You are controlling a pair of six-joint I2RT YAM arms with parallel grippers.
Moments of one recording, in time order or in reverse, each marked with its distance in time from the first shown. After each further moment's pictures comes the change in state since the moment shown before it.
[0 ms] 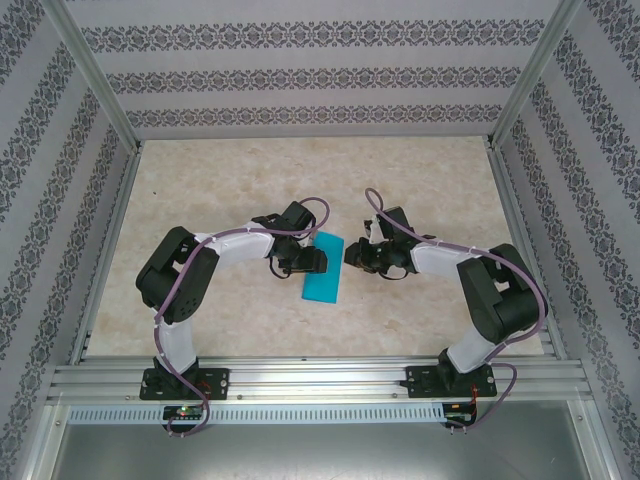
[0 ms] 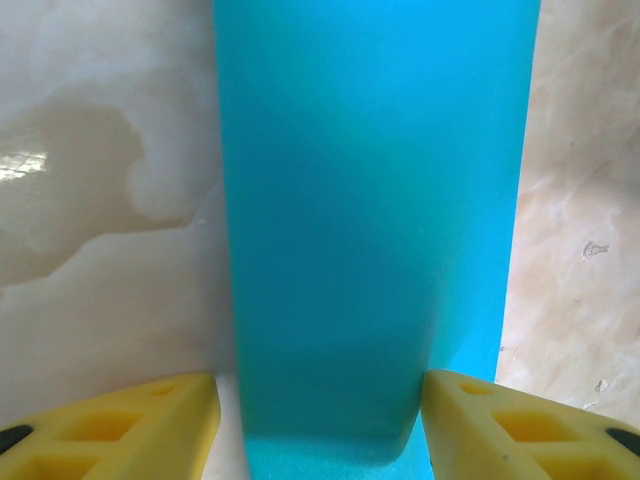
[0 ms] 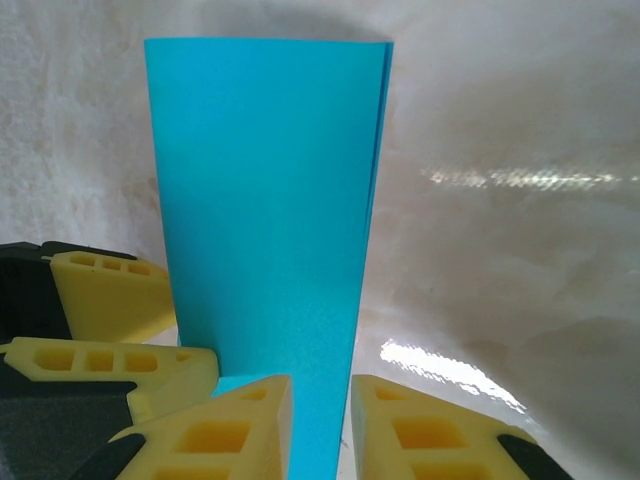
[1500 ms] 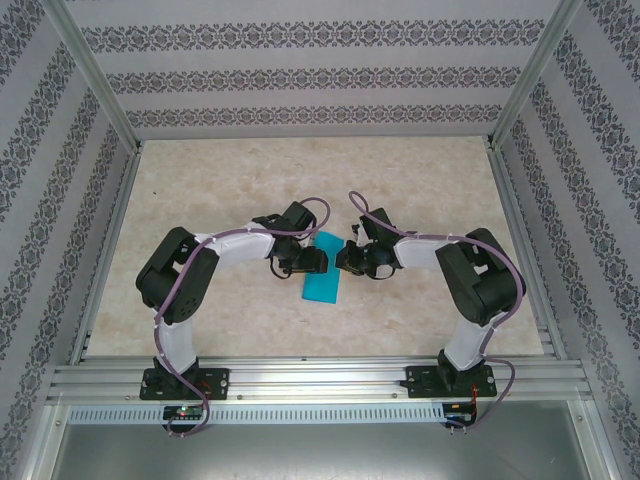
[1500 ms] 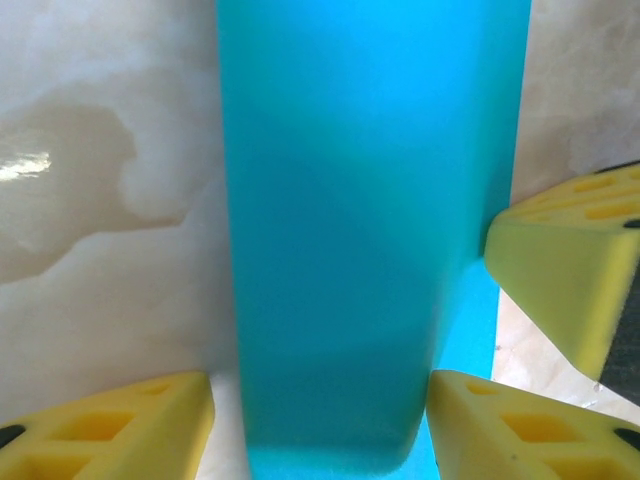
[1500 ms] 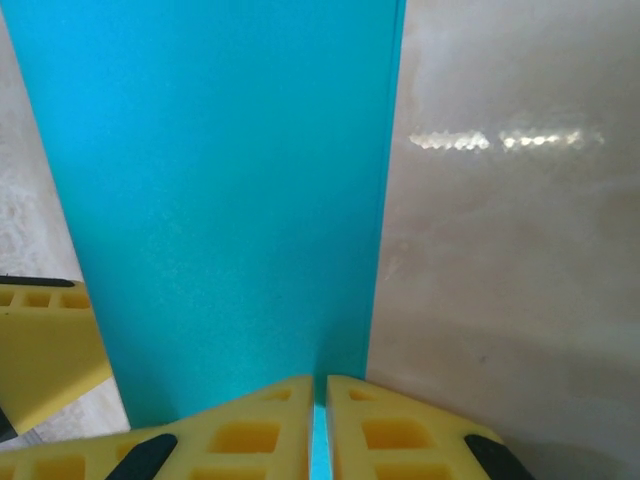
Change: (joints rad) left arm -0.008 -0.007 0.000 0.000 -0.011 0.000; right arm 0.065 0.148 0.085 -0.015 0.027 0.051
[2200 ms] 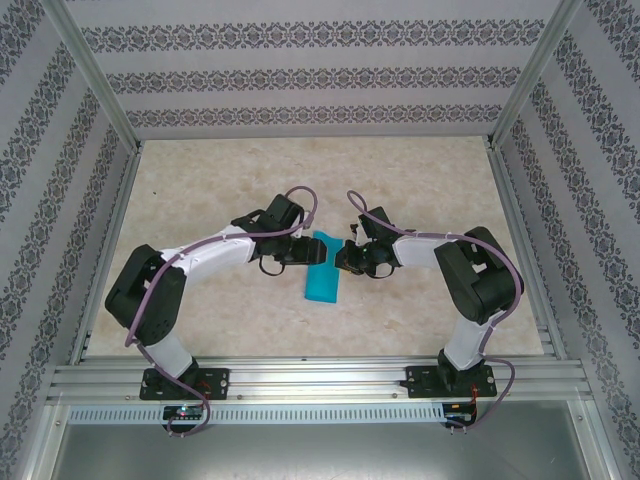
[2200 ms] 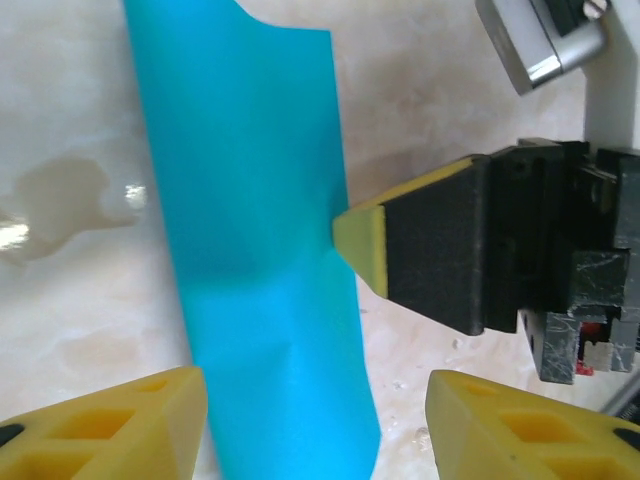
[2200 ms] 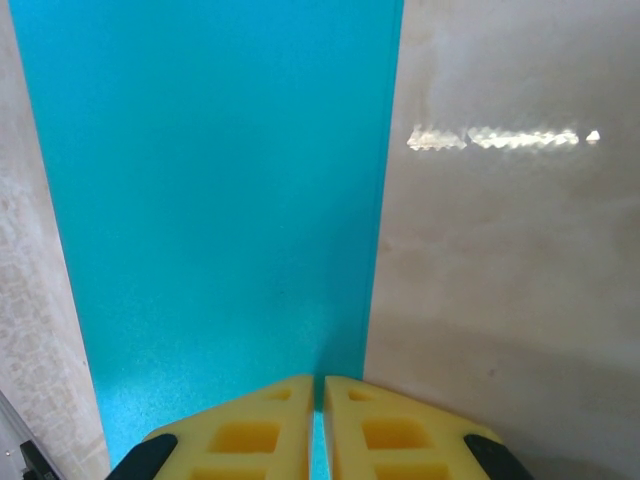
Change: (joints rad) left arm 0.023 -0.197 -0.079 0.077 0.063 -0.016; right arm 0.000 0.011 0.018 -0.020 -0.001 -0.024
